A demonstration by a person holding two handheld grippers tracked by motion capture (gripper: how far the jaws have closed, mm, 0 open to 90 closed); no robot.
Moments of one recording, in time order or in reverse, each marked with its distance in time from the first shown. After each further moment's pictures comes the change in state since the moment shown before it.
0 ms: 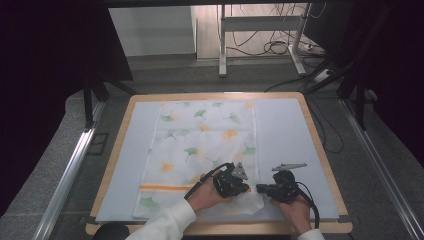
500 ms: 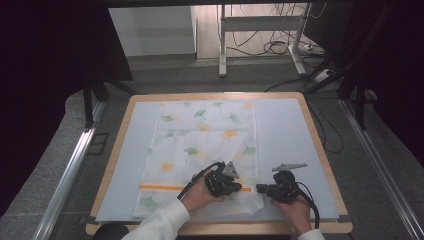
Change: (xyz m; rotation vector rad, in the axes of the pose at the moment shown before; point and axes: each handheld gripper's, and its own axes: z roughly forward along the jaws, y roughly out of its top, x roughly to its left) left arm 0.006 -0.016 -0.013 -0.011 0.006 -0.044; right arm 0.000 -0.001 0.000 -0.007 0.005 -0.004
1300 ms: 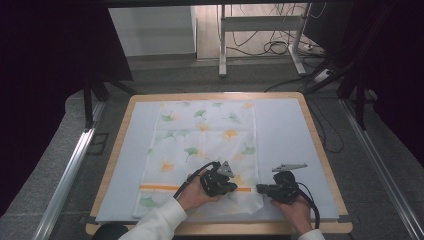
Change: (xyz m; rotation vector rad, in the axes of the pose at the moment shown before) left arm 0.005 -0.007 -0.008 0.023 0.002 -0.012; right arm 0.000 -0.001 0.000 -0.003 -0.002 -0.013
